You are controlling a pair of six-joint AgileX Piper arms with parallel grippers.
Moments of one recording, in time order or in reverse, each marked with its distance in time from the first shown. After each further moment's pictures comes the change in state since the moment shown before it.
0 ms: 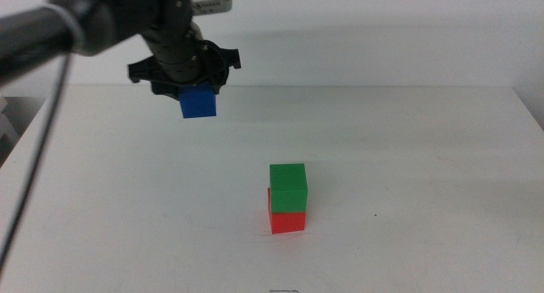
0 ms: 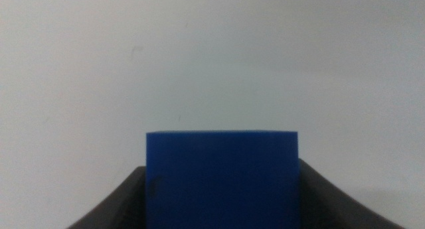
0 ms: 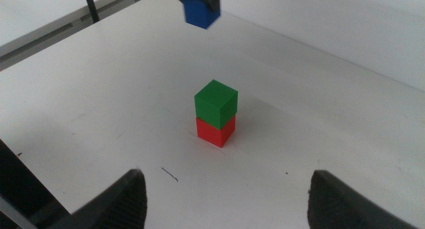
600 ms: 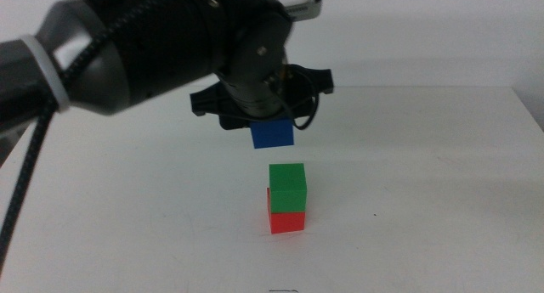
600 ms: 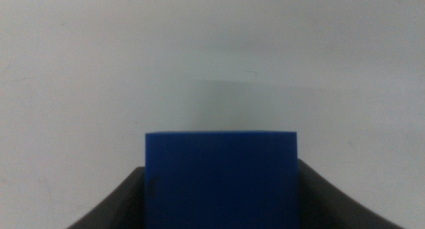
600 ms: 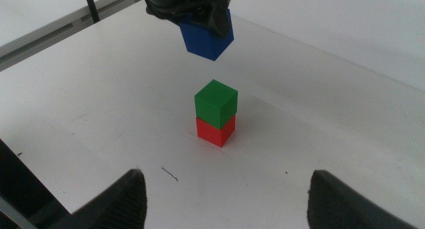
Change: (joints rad) left arm -0.411 -0.241 0.168 0.194 0.063 -0.428; right arm 0.000 0.000 0.000 0.000 0.000 0.000
